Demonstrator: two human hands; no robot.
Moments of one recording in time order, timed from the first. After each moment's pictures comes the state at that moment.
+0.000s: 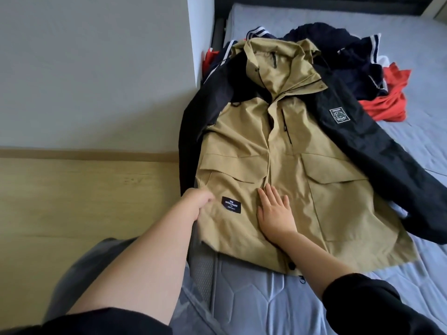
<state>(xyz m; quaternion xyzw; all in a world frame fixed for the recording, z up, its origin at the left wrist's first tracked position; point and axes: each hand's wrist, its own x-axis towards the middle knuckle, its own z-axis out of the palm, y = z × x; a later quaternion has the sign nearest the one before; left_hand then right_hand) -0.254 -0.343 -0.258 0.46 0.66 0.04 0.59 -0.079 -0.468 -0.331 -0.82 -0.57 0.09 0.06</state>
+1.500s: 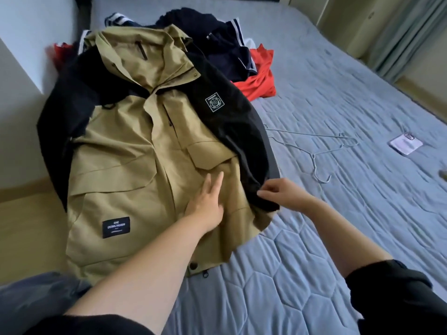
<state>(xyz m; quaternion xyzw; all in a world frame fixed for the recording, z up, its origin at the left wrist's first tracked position) -0.057 -0.481 -0.276 0.91 0.28 -0.08 0.30 0.117 -0.626 -0.241 -0.86 -0.34 0.30 0.23</state>
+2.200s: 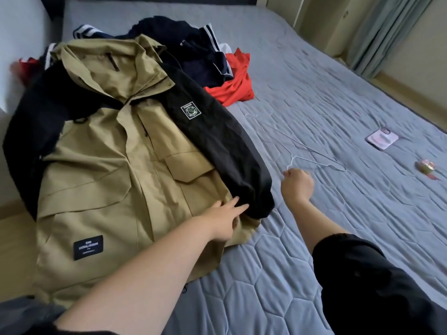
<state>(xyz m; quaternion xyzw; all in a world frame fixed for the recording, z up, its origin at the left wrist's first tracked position) -0.005 -0.526 -0.256 0.93 0.09 -0.25 0.26 0.178 -0.654 -0.259 -0.98 -0.12 -0.02 0.13</state>
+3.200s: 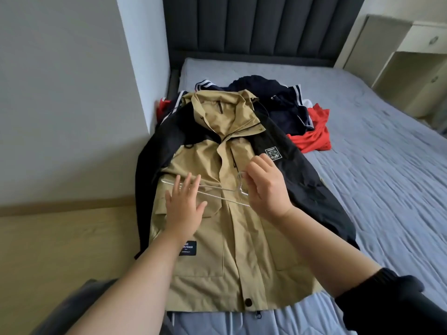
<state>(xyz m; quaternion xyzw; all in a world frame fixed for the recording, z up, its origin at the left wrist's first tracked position) -0.176 -0.355 -0.224 0.87 0.44 0.19 0.15 -0.030 -0.467 -0.125 -0.58 -0.66 -0.20 0.43</state>
